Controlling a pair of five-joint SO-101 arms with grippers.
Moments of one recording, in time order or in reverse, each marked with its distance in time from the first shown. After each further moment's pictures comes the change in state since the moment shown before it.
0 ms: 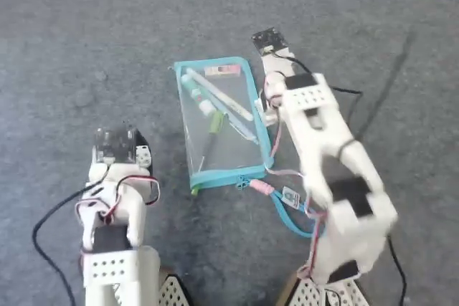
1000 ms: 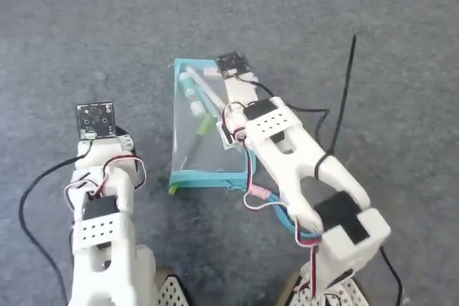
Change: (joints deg) left arm -7.8 31.6 -7.0 -17.7 1.7; right arm -12.7 -9.5 14.2 -6.6 -17.9
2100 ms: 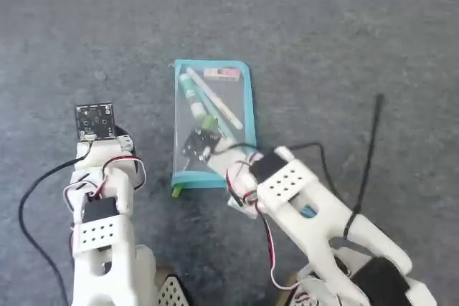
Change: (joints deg) left arm 0.0 -2.5 0.0 2.4 0.0; right arm -10.6 -32.1 30.9 8.8 34.5
